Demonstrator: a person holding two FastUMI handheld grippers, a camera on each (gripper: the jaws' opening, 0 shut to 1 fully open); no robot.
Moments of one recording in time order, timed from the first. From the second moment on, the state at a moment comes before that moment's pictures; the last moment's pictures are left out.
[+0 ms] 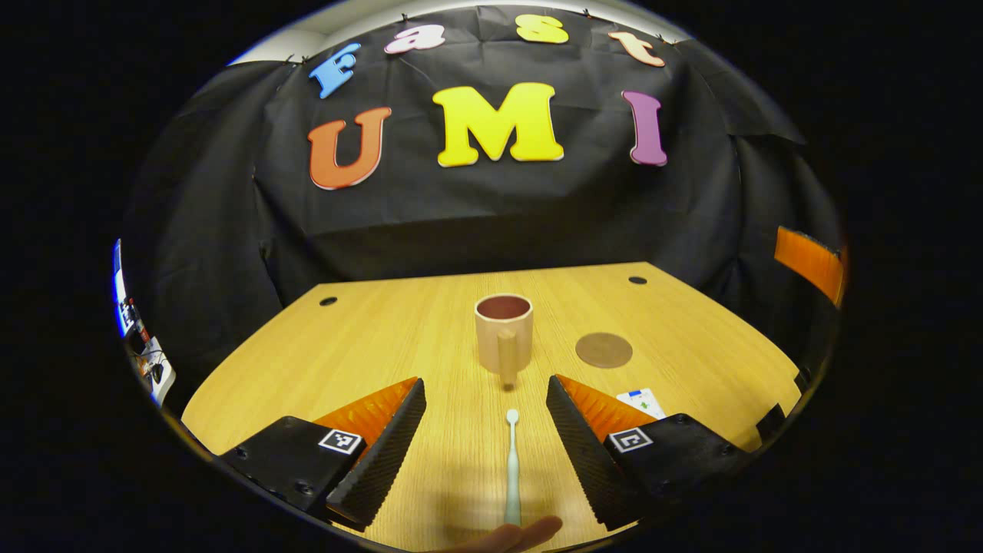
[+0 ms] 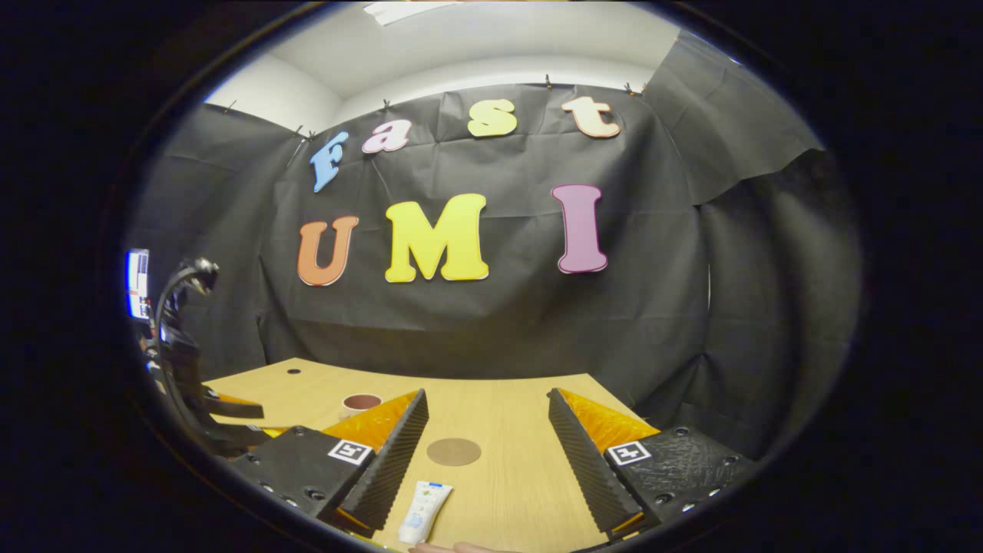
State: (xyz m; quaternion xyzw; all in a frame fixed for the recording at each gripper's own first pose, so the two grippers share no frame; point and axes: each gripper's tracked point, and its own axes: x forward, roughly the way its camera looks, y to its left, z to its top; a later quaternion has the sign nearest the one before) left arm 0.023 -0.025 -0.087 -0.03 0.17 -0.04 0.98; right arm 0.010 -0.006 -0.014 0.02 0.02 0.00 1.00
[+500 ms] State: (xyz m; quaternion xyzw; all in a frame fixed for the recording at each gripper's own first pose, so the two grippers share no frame) left arm 0.018 -0.066 -0.164 -0.05 0.31 -0.12 0.94; right arm 0.021 -0.006 -0.035 0.03 0.06 0.00 1.00
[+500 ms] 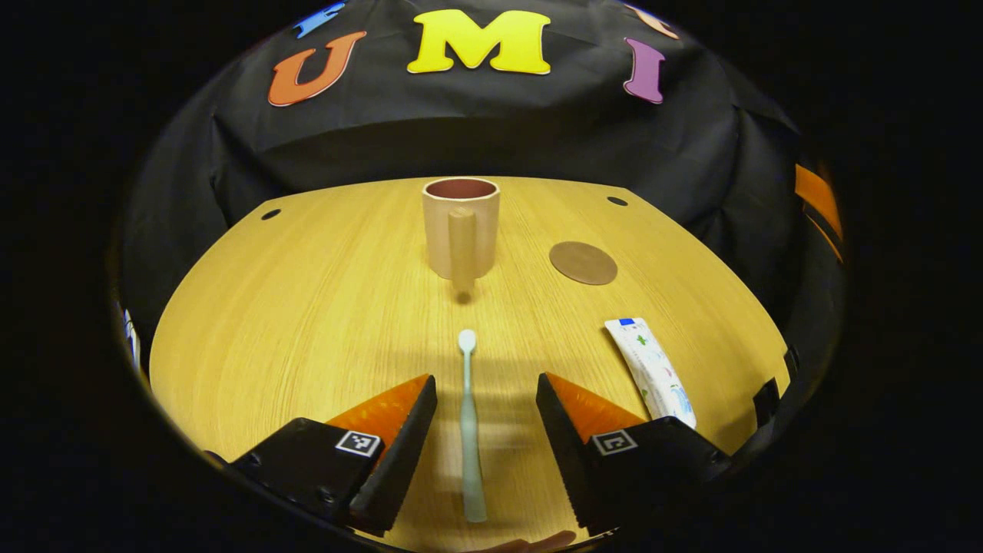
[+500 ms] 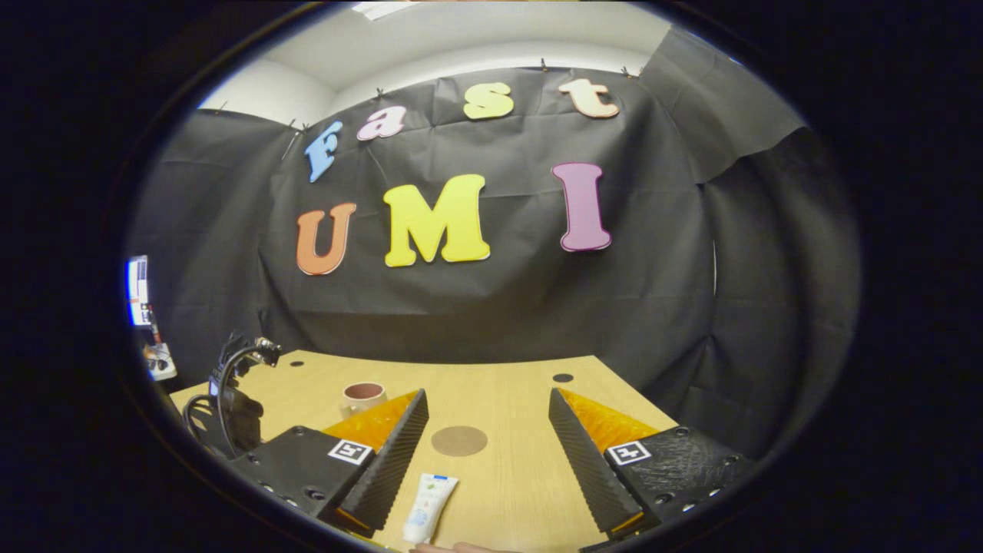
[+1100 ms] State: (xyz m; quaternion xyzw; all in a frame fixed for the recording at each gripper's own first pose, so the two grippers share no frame) left arm 0.020 -0.065 -0.185 -0.05 0.31 -0.12 0.94; right arm 0.025 -0.012 -0.043 0.05 0.08 -0.01 1.00
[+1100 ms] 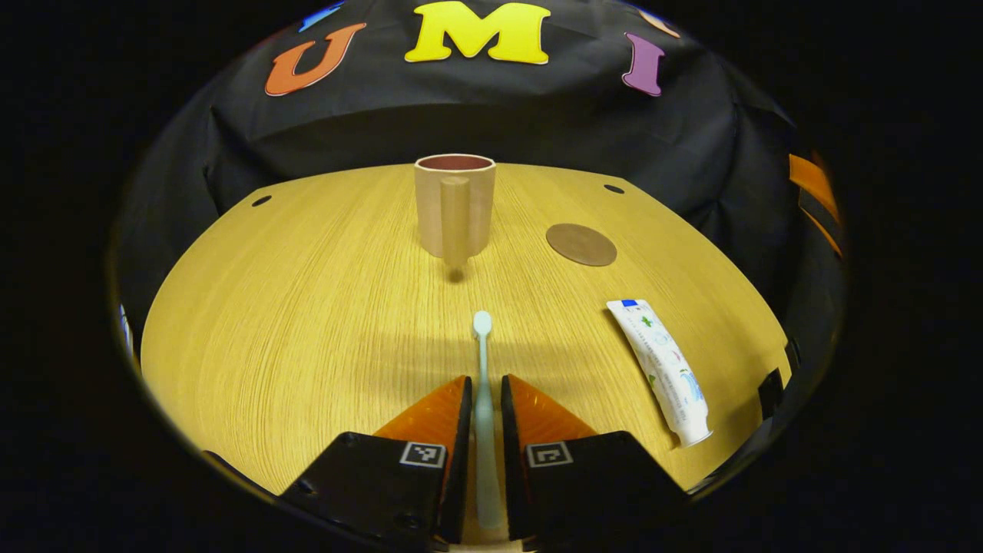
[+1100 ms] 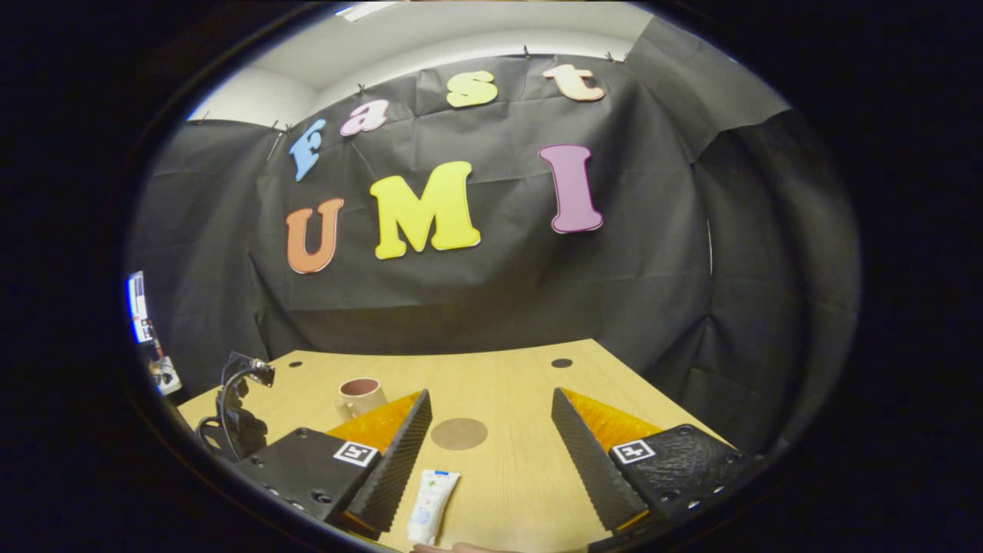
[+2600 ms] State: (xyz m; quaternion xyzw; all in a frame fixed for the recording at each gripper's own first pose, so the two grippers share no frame) left arm 0.008 -0.011 -0.044 -0.07 0.04 -0.02 1.00; right arm 0.014 0.084 -0.241 0.02 0.38 0.02 0.92
